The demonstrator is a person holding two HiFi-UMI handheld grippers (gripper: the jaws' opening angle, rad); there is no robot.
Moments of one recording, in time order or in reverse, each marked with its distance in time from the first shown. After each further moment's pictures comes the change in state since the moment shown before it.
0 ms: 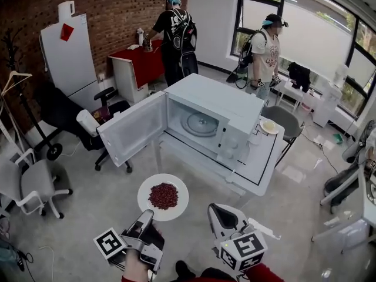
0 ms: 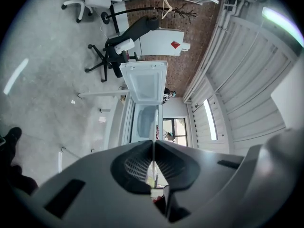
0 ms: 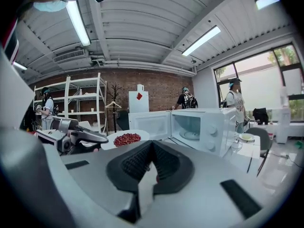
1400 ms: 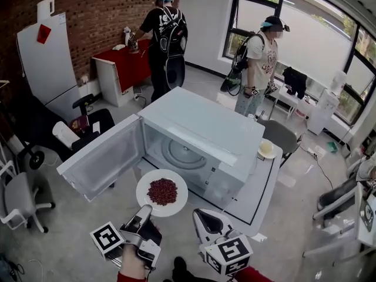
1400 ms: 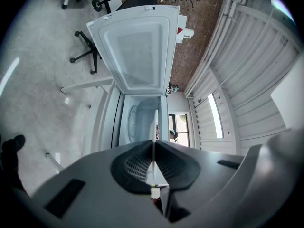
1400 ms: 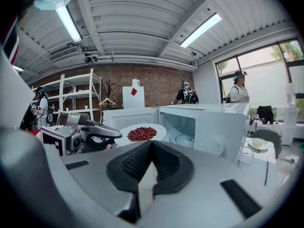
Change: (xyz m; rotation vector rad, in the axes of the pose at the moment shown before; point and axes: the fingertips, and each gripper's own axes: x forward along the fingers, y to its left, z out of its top) left arm 0.196 -0.008 0.029 0.019 0.068 0.001; right arm 0.128 -0.102 0.023 0.010 0.046 0.011
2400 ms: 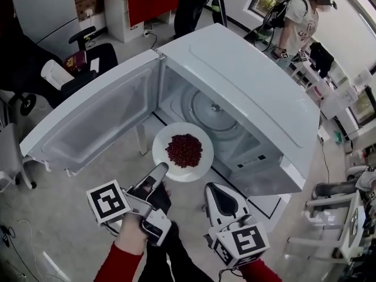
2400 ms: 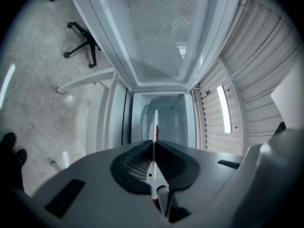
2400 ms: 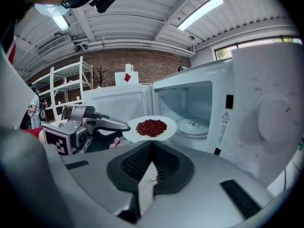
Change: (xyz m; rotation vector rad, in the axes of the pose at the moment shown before) left arm 0.084 0.056 0.065 -0.032 0.137 0.038; right arm 0.109 -0.011 -0.040 0.012 0.161 -0.059
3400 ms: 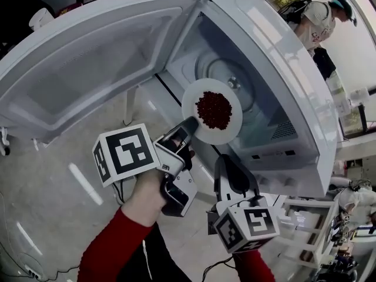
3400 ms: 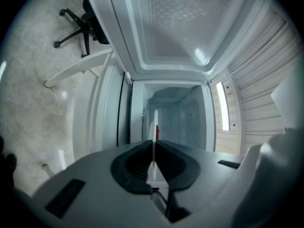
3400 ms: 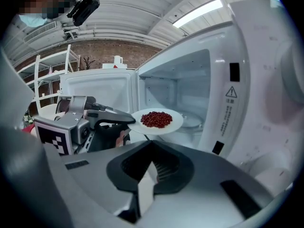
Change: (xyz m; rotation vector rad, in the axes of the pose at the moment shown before) left arm 0.076 0.031 0.006 0.071 0.065 -0.027; right arm 0.038 -0.044 -0.028 0.015 0.073 -0.183
